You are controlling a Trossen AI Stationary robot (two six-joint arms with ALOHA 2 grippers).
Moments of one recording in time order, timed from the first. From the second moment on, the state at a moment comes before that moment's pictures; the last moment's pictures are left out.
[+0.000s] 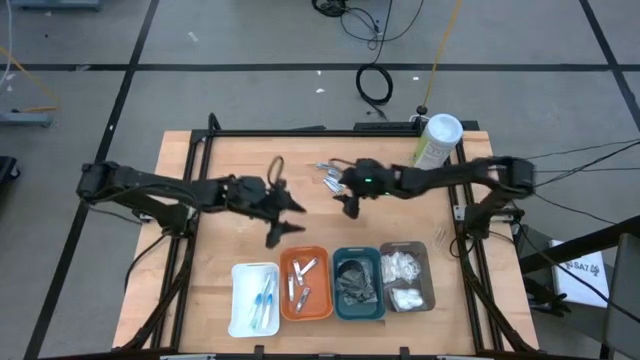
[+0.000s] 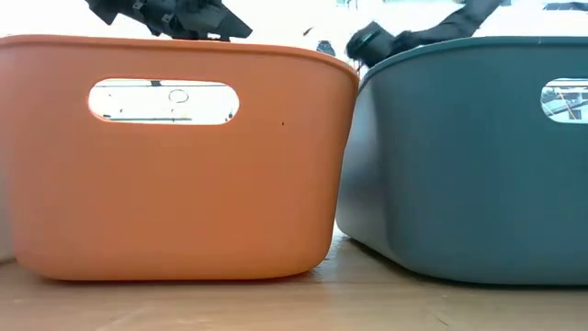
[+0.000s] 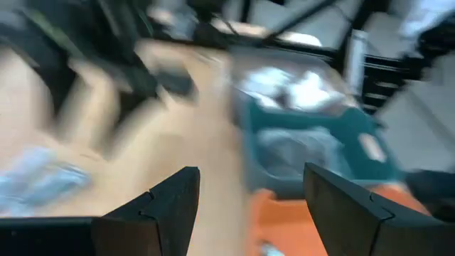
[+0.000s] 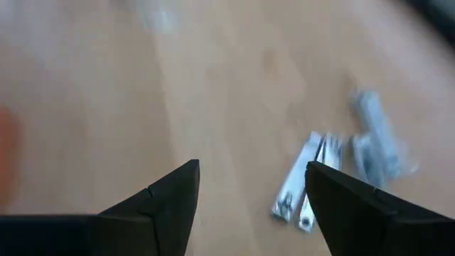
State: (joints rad) left arm -0.03 1.25 0.79 0.03 0.12 -0.14; right arm -0.24 1.61 0.84 0.15 -0.02 0.06
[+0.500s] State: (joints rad) left arm 0.09 1.21 0.79 -0.03 -0.01 -0.01; right arm -0.32 1.97 1.10 -0.07 -0.02 -0.02
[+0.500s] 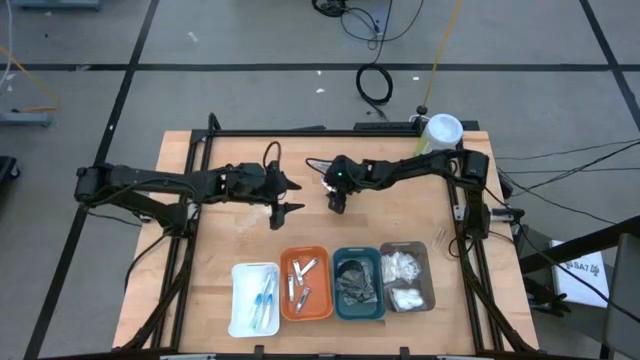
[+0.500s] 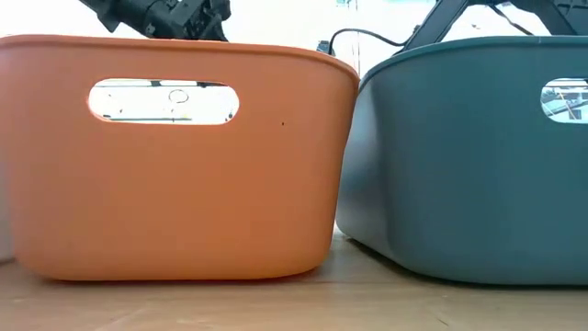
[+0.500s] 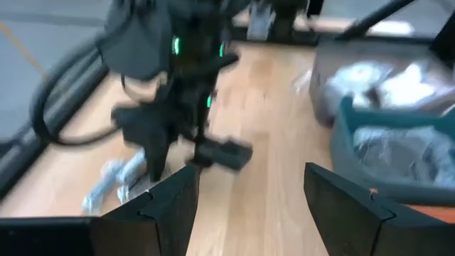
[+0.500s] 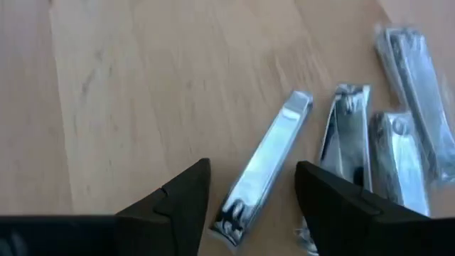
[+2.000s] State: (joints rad) left arm 0.09 1.33 0.79 0.18 -0.06 -0.02; right arm -0.25 1.35 0.50 0.66 -0.16 -0.03
